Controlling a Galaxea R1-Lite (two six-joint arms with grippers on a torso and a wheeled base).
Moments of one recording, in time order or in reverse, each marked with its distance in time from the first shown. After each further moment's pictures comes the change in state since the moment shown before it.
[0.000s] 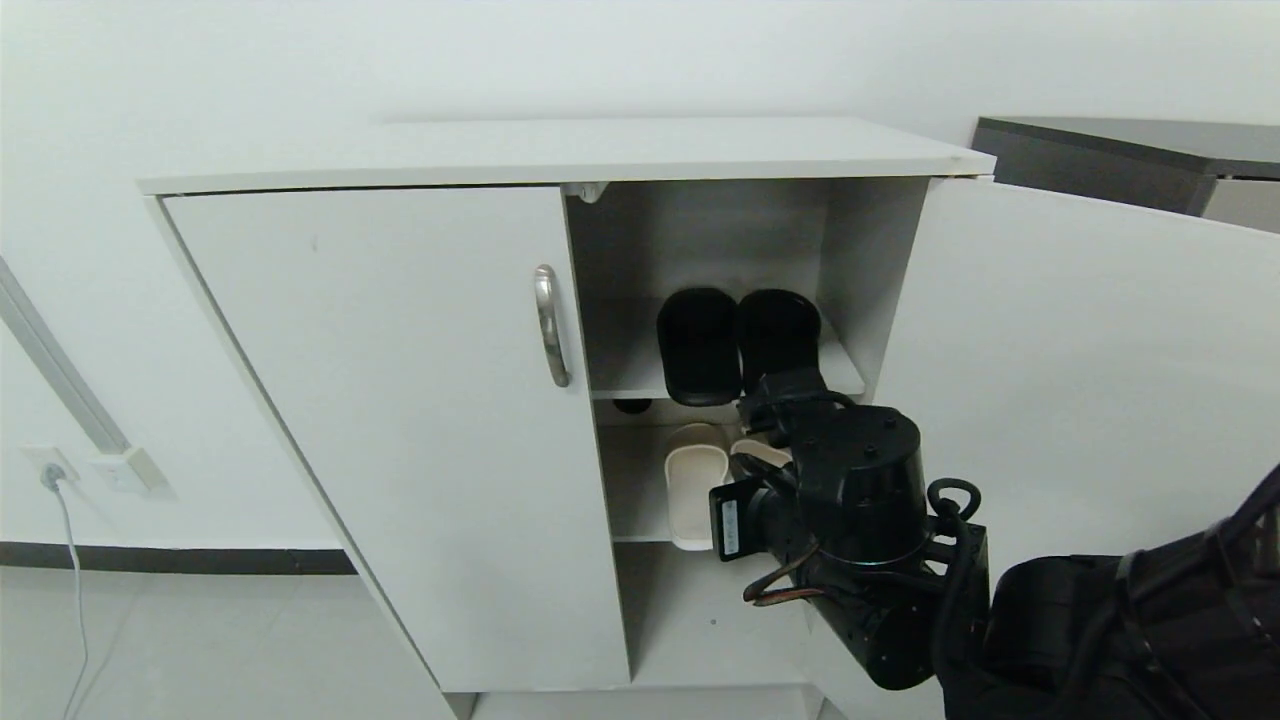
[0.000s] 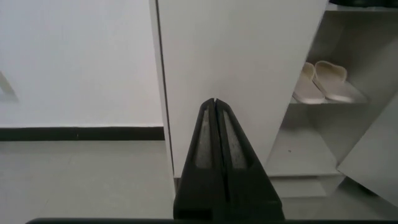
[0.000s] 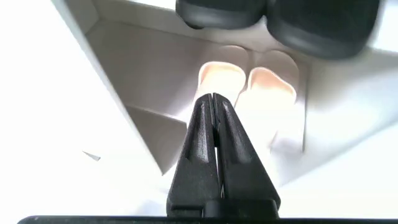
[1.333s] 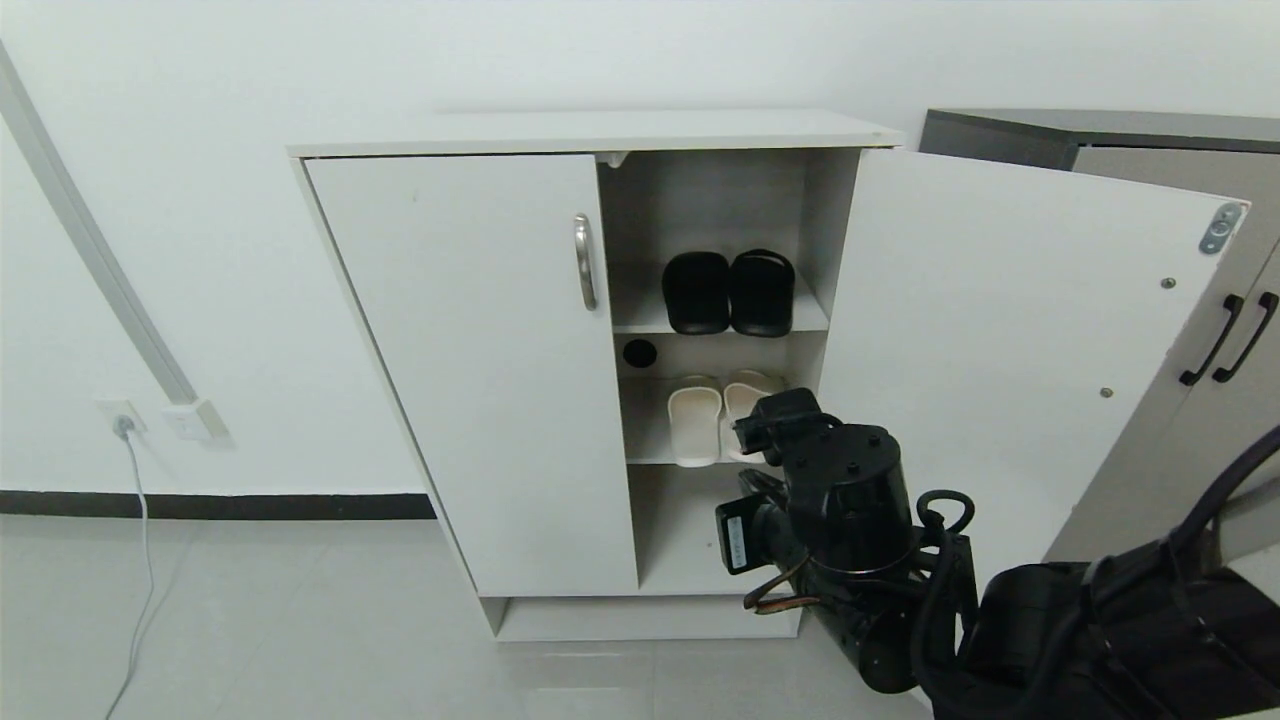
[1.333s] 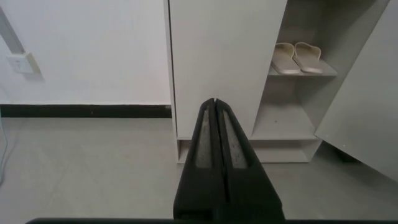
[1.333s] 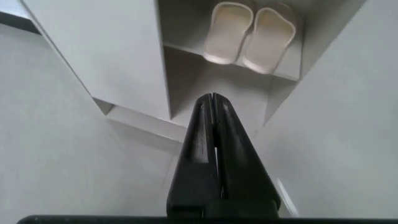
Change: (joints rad) left arm 0.000 0.000 0.001 0.000 0.000 -0.002; right arm -0.022 0.036 0.023 -0.004 -0.006 -0.030
